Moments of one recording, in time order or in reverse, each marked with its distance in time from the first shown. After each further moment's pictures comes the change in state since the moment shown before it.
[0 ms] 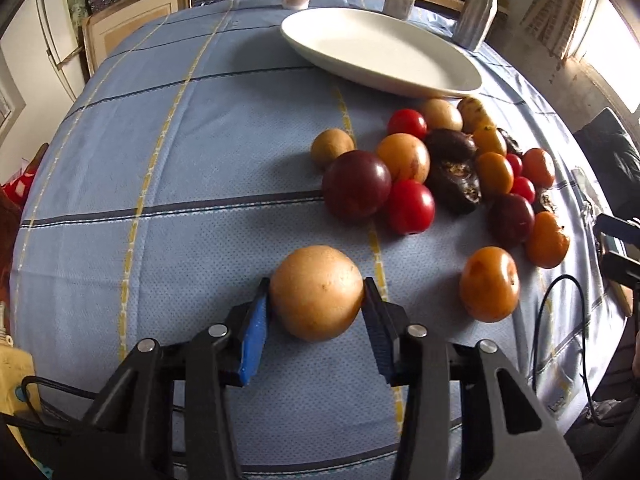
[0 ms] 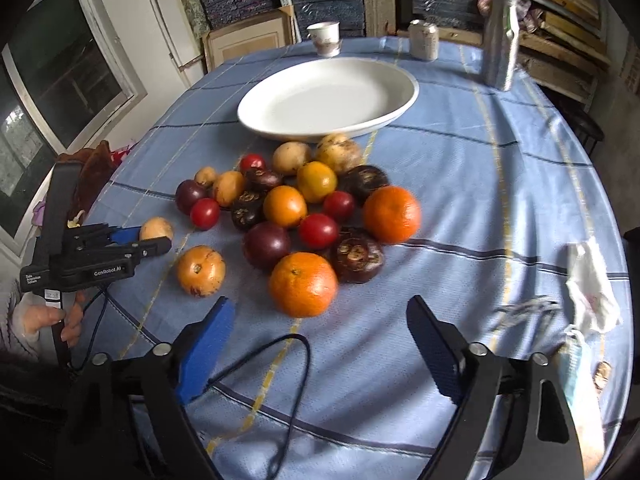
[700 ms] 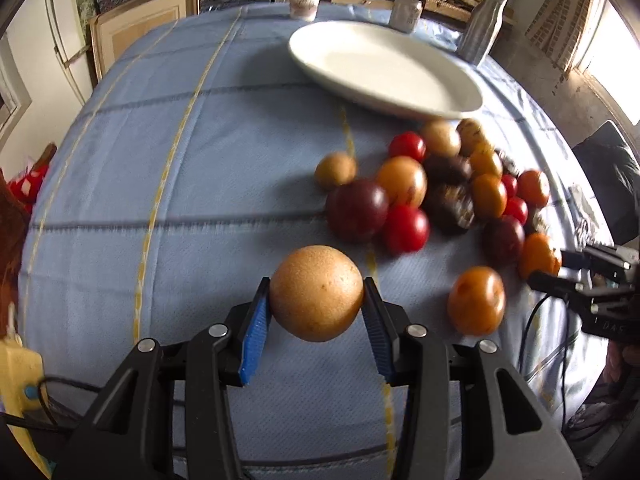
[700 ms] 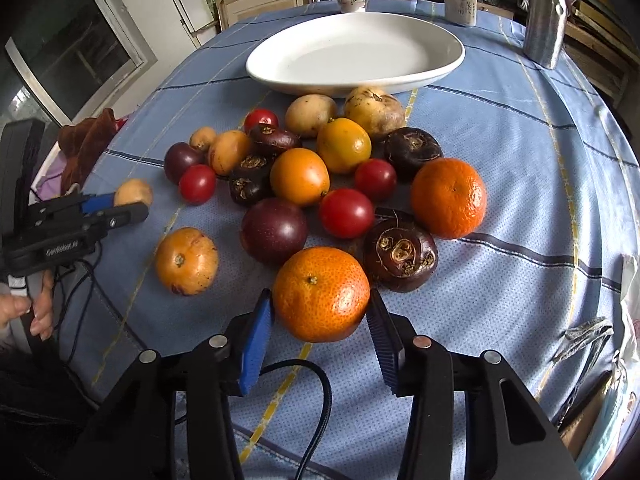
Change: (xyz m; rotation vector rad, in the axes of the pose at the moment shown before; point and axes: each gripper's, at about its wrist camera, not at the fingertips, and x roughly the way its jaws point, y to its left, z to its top) left arm -0.018 -0.004 0.018 -0.023 -0.038 -0.003; right arm 0.039 0.002 0.006 -0.034 0.094 0.050
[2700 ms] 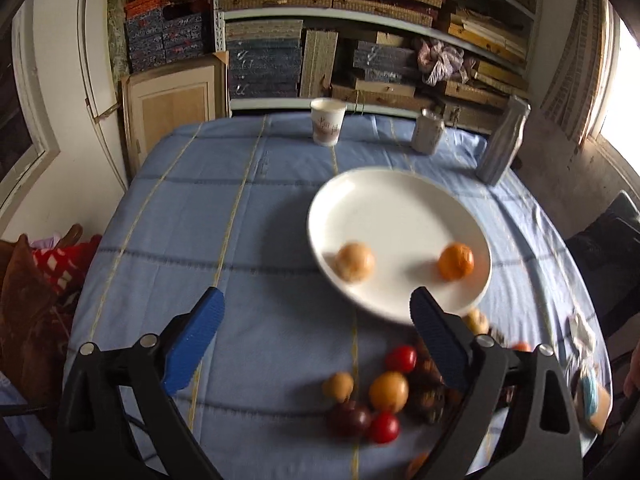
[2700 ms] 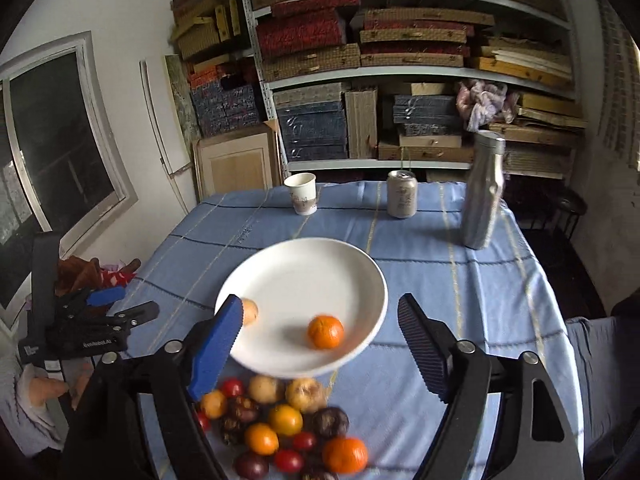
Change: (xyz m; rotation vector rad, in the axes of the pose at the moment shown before) left arm -0.045 0.002 0.111 -0.061 -0.248 0.089; right arm -0.128 -0.030 0.104 0.057 -0.497 -0.132
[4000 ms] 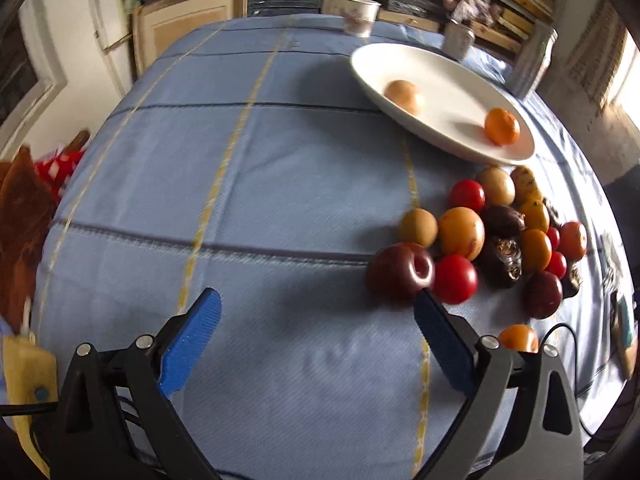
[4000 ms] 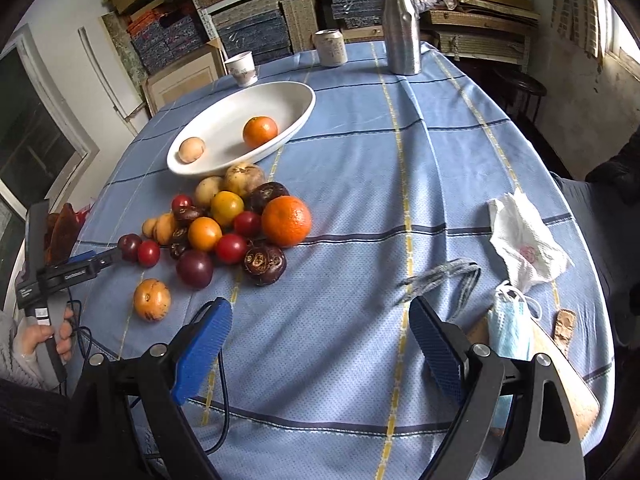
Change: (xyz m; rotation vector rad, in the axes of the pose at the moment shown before) left arm 0.034 0.035 -0.105 -0.068 0.214 0.023; right arm -0.023 -0.032 -0.143 0.161 0.328 -0.081
